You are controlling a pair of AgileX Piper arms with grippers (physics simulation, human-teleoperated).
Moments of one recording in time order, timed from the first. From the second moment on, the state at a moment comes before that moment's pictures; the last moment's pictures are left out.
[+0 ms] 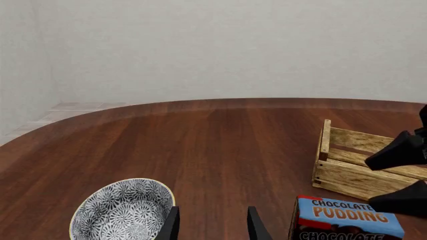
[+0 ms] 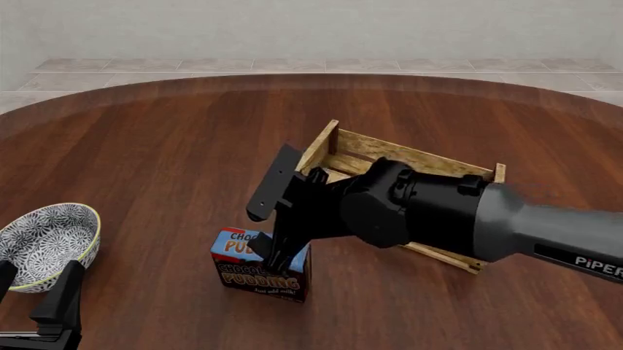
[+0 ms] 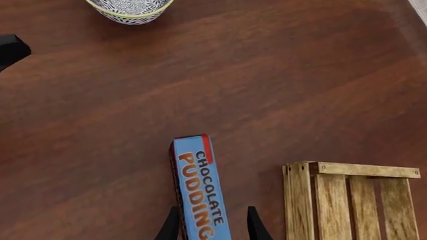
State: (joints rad) left arm 0.00 0.00 0.00 0.00 0.00; right arm 0.90 1.64 -1.19 0.39 -0.35
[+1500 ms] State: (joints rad) left arm 0.00 0.00 0.00 0.00 0.00; right arm 0.90 1.74 -1.16 0.33 -0.30
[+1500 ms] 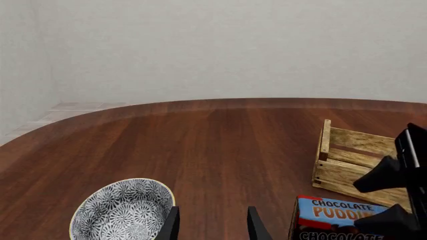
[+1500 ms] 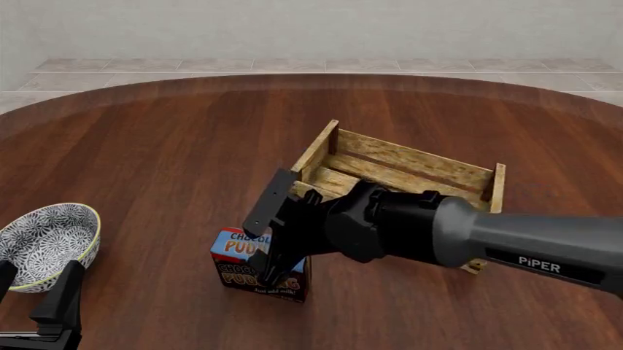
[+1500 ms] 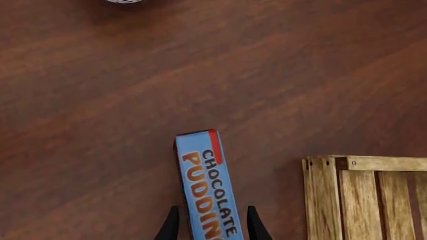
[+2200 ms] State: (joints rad) left arm 0.00 0.00 0.00 0.00 0.00; right arm 0.89 1.77 -1.17 0.34 -0.30
